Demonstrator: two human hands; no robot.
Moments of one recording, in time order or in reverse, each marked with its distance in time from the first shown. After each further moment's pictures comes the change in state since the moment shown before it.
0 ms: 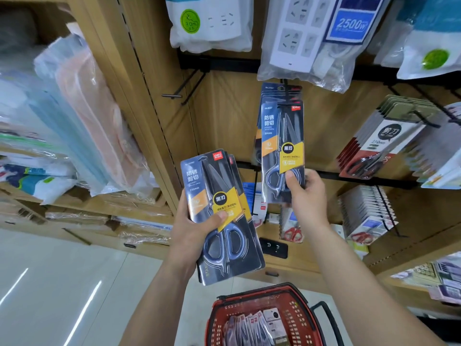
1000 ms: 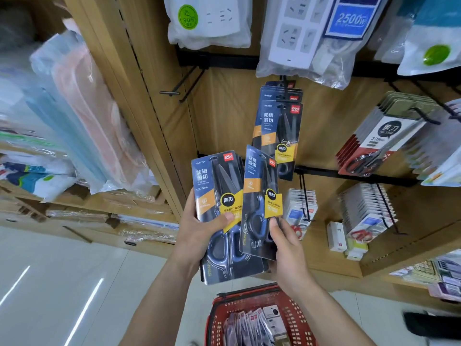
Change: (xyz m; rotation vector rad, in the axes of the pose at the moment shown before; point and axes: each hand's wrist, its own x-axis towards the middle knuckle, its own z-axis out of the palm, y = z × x) left_hand 0.002 -0.008 0.006 0.075 -0.035 -0.044; right_hand -0.101 0.033 0.005 0.458 -0.298 0.384
